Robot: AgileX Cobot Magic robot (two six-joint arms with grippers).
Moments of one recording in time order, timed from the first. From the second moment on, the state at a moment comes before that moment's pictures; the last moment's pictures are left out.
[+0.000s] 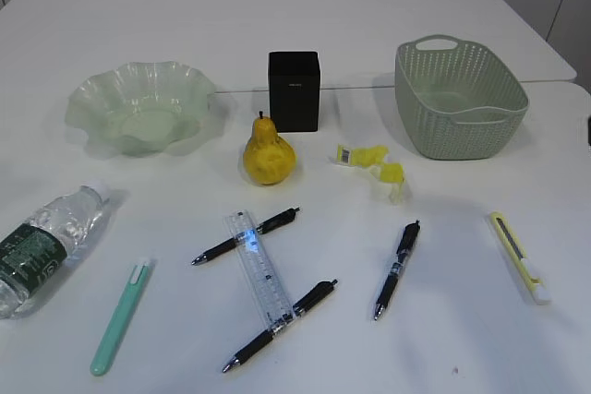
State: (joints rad) left arm -0.23 1.34 -1.57 -0.26 1.21 0.23; right arm -0.03 1.04 -0.98 0.31 1.07 0.04
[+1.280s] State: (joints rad) left arm -0.41 1.95 -1.84 -0.26 1.06 0.23; right arm -0.03 1.38 -0.98 0.35 0.90 -0.19
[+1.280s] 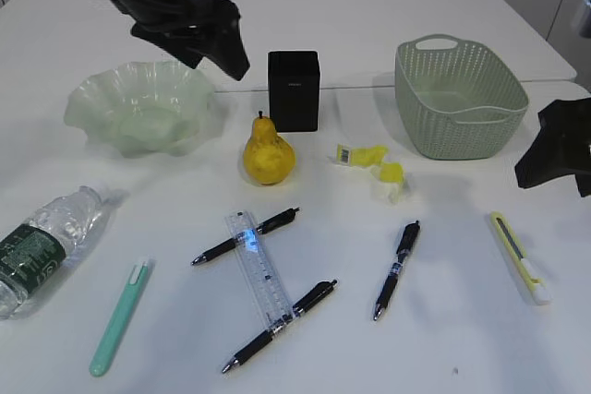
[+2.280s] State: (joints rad) left arm -0.46 2.33 -2.19 -0.18 1.09 0.16; right arm -0.03 1.41 -0.98 0.35 0.90 -0.19
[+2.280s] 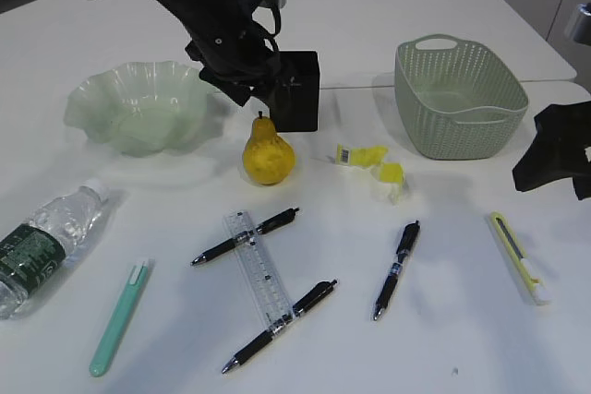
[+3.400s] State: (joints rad) left arm -0.46 2.42 -2.19 -0.21 1.03 0.15; right arm -0.03 1.41 -0.98 0.35 0.89 -0.19
